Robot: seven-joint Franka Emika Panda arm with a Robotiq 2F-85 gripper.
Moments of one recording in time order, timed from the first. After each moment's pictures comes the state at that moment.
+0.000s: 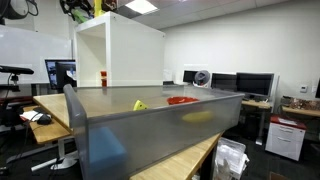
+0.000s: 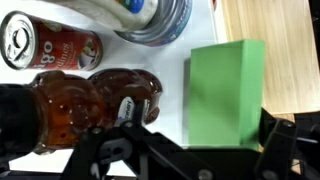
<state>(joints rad) 0.73 0.45 0.04 -0.46 -0.61 1.02 -0.86</state>
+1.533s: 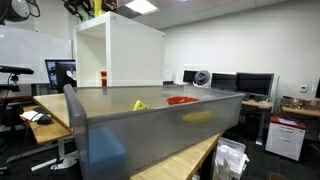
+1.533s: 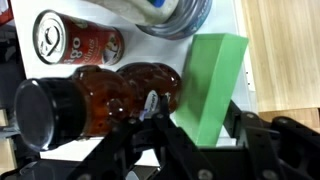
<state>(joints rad) 0.75 0.48 -0.03 -0.40 -0.61 1.07 -0.86</state>
